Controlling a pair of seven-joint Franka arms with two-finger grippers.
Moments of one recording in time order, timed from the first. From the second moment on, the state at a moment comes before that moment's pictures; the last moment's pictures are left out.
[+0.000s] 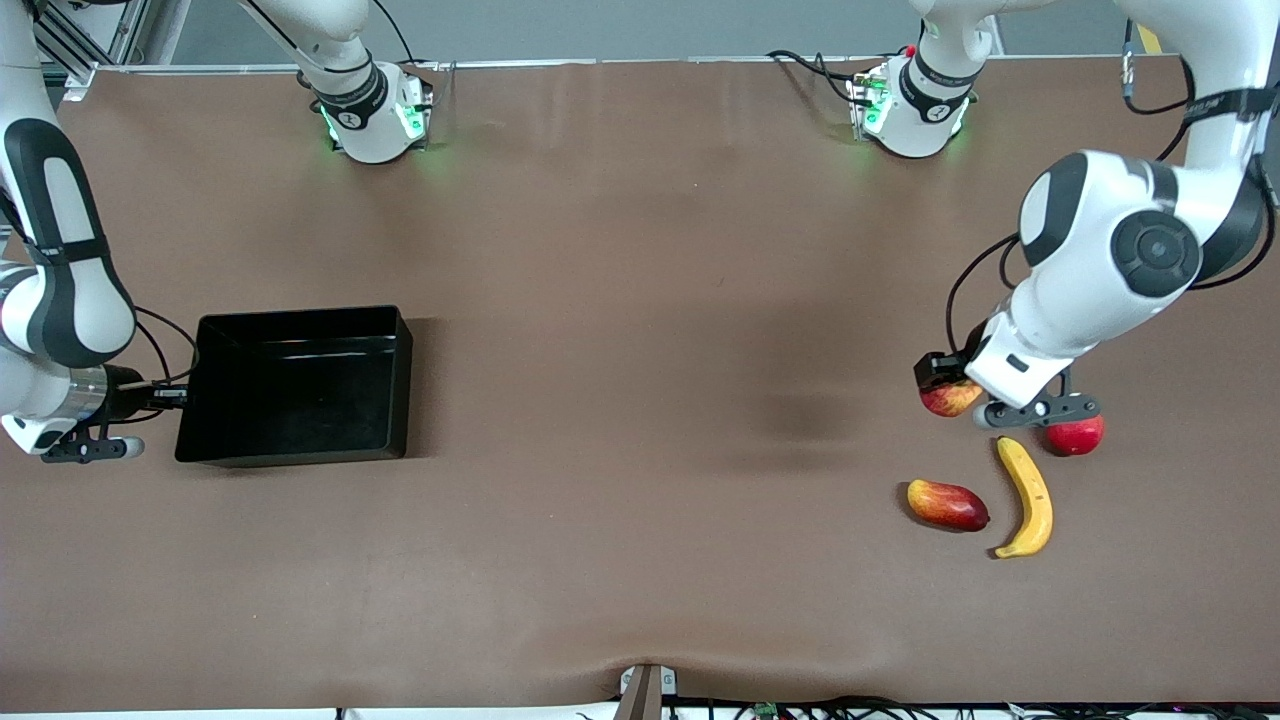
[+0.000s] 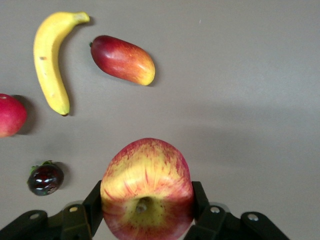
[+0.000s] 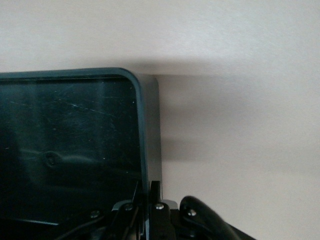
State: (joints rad) left arm 0.13 0.21 -0.36 -1.82 0.06 2.04 -0.33; right arm -0.49 0.53 0.22 -1.70 -0.06 2.00 -0.32
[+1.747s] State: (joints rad) left arm 0.14 0.19 -0.36 -1.75 0.06 1.90 -0.33; right arm 0.29 0.67 0.35 -1.60 0.21 2.29 0.53
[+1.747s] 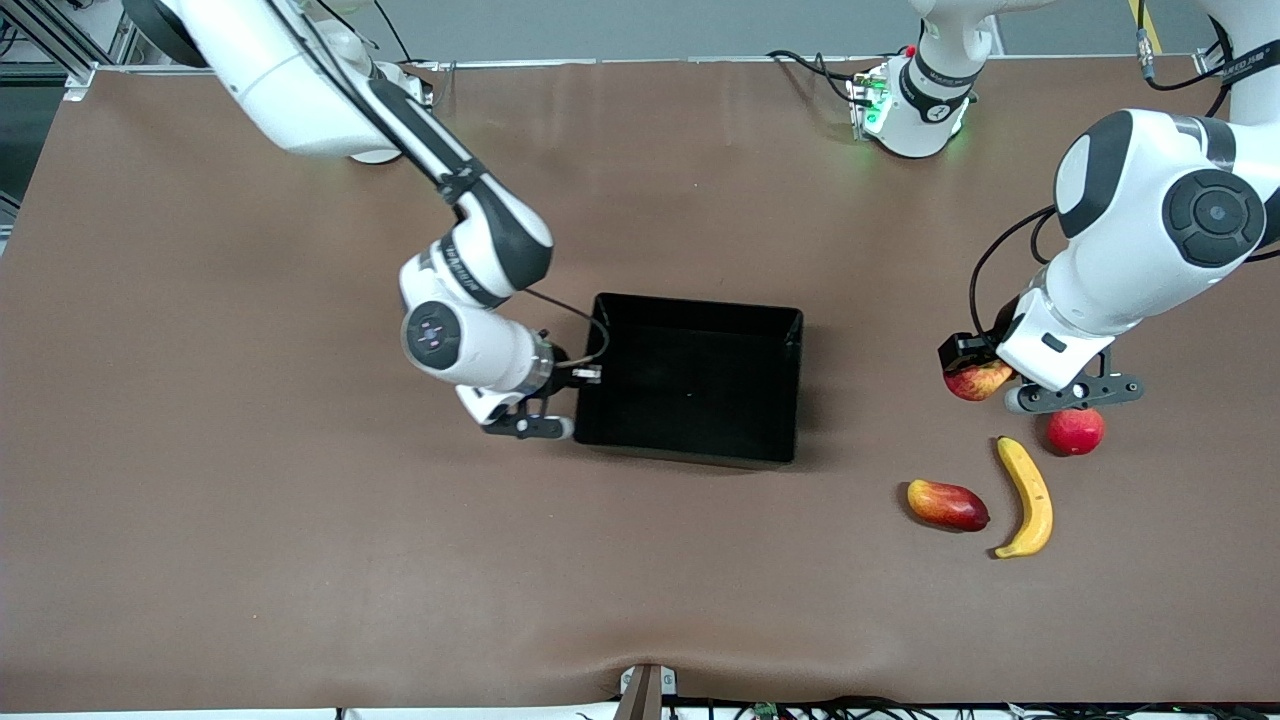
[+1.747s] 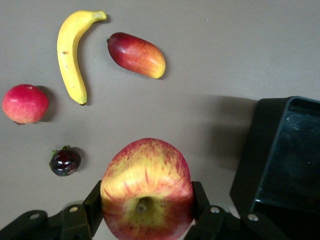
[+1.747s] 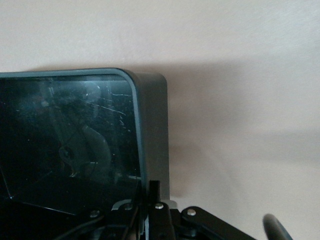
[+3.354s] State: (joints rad) left arm -0.13 0.60 -0.52 -1.81 0.10 2.16 -0.73; right arm -0.17 0.47 0.30 -1.22 0.09 1.62 0.37
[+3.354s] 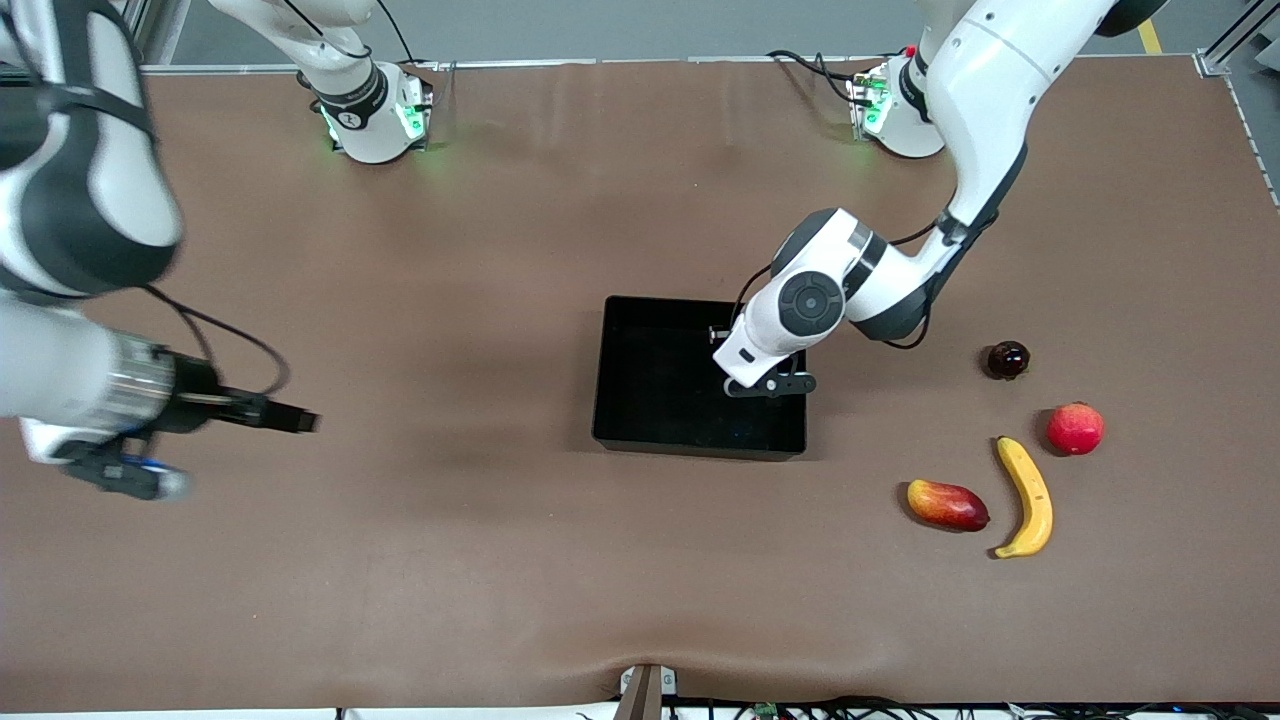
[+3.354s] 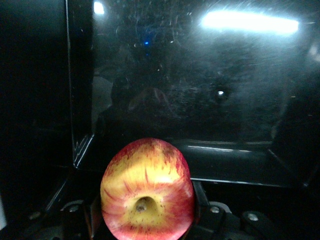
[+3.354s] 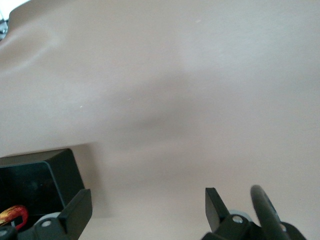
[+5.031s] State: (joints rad) left arm 0.37 0.66 -0.48 -1.49 0.37 2.04 -0.39; right arm -0.29 0.00 0.26 -1.43 0.02 1.39 -0.01
